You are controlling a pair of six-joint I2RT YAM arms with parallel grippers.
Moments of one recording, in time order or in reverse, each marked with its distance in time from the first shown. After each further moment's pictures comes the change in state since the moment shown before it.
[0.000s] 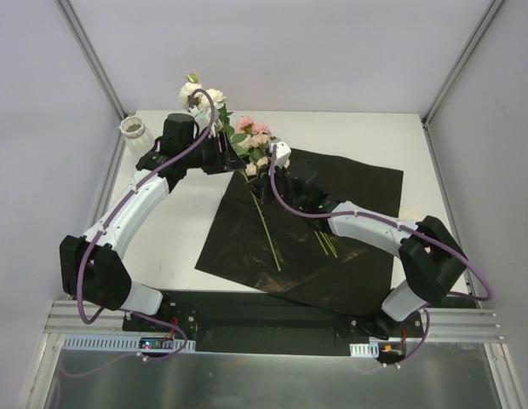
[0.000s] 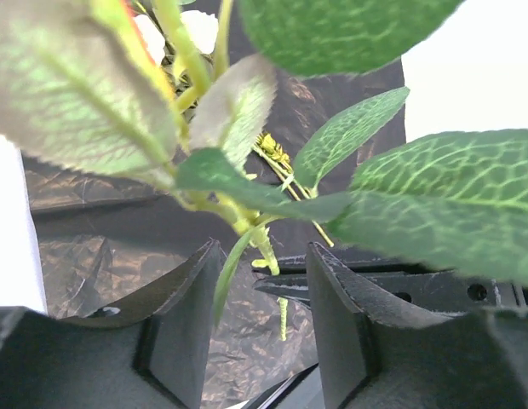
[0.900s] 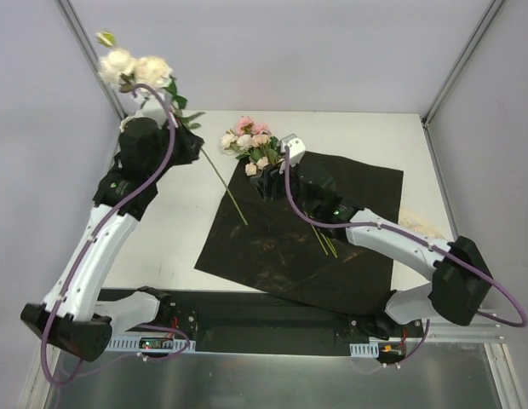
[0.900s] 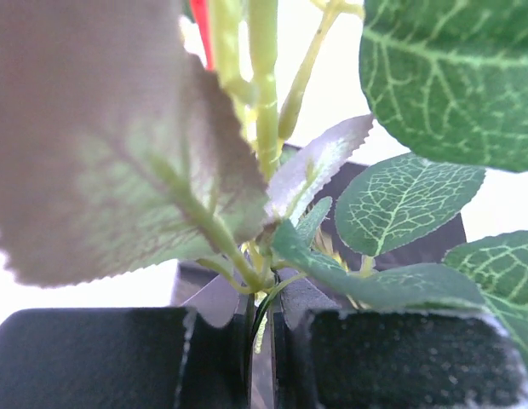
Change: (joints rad) left arm -0.027 -0.278 0.009 -0.047 -0.430 0.065; right arm 0.047 -0.146 -0.016 -0.080 0.179 -0.095
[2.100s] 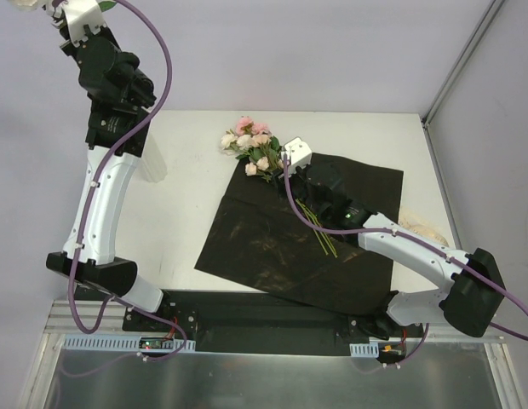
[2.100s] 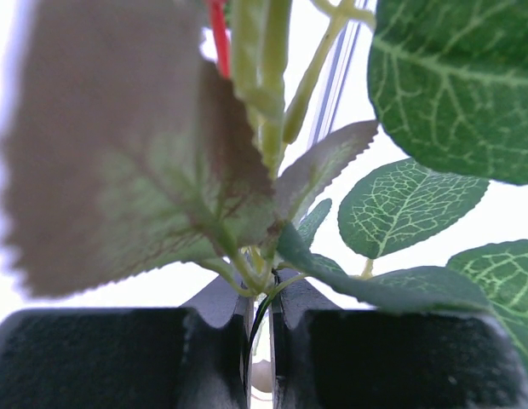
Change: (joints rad) left arm 0.067 0.359 0.757 0.408 -1.117 0.715; right arm 0.000 -0.136 -0.012 -0.168 0.188 -0.277
